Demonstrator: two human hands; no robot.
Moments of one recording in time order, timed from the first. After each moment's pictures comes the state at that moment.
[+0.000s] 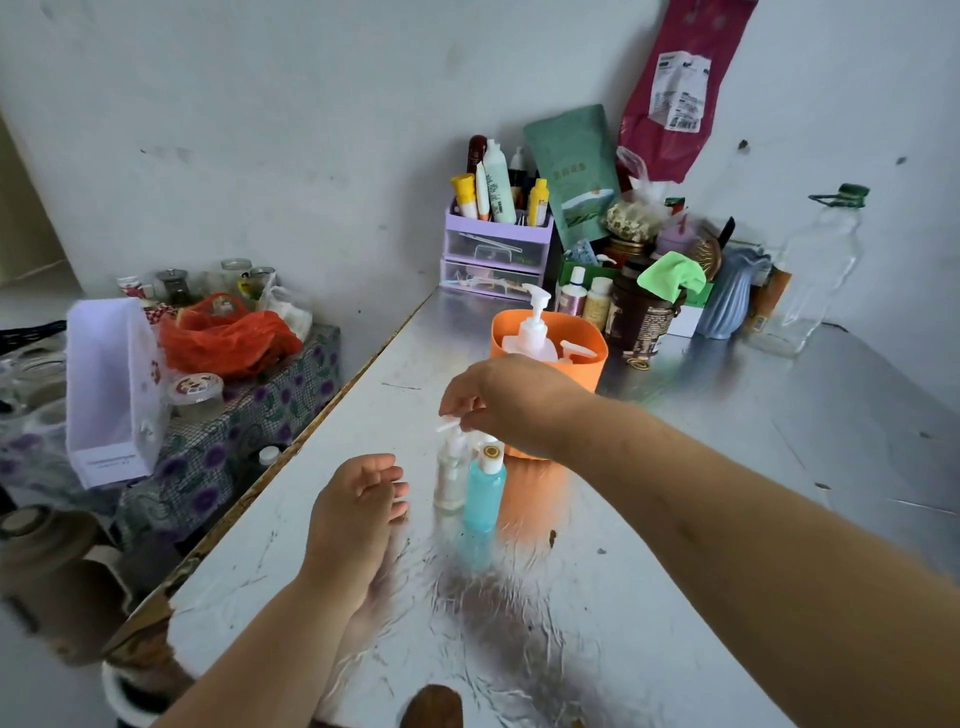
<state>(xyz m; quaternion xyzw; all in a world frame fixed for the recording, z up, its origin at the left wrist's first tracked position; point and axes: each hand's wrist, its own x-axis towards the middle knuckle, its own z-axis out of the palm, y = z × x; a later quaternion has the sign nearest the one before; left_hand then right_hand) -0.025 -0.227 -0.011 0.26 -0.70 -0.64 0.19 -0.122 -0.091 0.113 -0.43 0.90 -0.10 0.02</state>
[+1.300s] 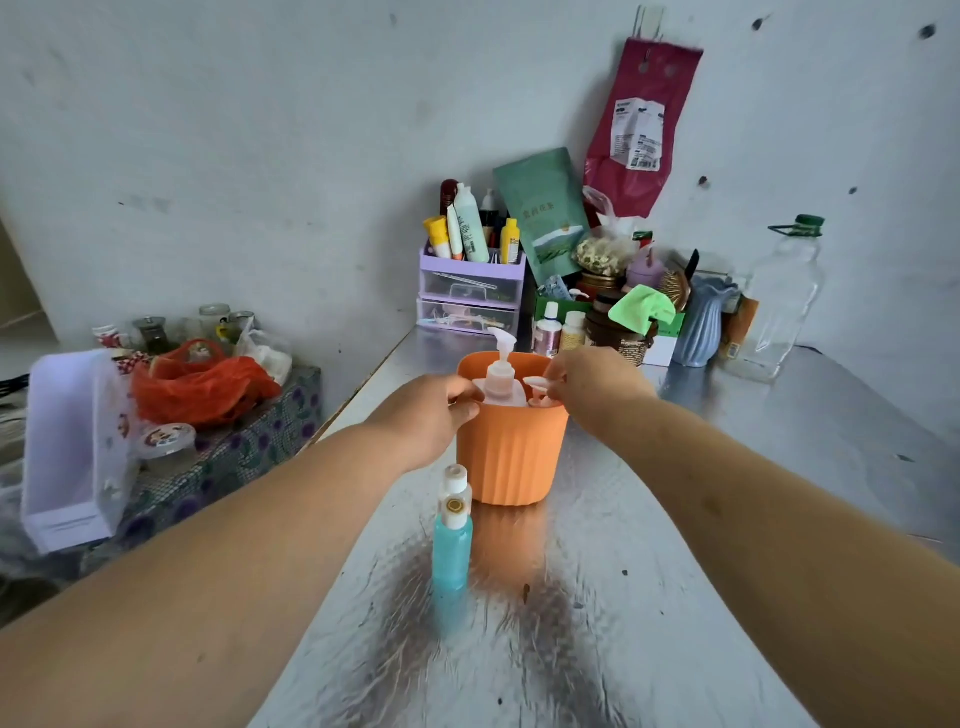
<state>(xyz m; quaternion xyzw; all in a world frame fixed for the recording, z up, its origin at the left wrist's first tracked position) -0.135 -0.199 0.096 0.03 -0.95 -0.31 0.08 -0.193 -0.024 0.136 -0.15 0.98 -0.09 -0.06</state>
